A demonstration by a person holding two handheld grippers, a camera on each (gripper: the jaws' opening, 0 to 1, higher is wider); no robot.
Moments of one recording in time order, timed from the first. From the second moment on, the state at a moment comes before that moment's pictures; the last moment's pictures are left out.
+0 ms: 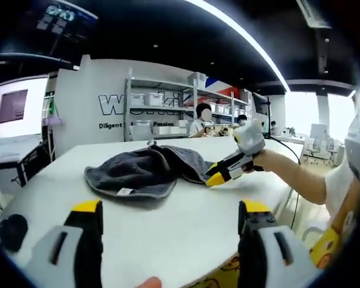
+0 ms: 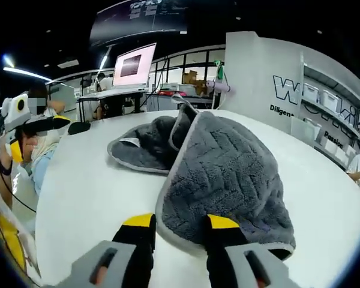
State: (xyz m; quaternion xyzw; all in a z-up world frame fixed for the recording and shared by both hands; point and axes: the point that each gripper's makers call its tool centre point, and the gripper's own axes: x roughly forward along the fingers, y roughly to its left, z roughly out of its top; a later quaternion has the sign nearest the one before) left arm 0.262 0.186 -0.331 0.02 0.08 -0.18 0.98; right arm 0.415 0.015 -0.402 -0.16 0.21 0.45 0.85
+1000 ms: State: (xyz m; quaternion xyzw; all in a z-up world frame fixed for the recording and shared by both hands) left arm 0.260 0.181 -0.330 0.01 0.08 -0.19 0.98; right arm 0.435 -0.034 -0.331 -0.16 0.14 0.40 0.89
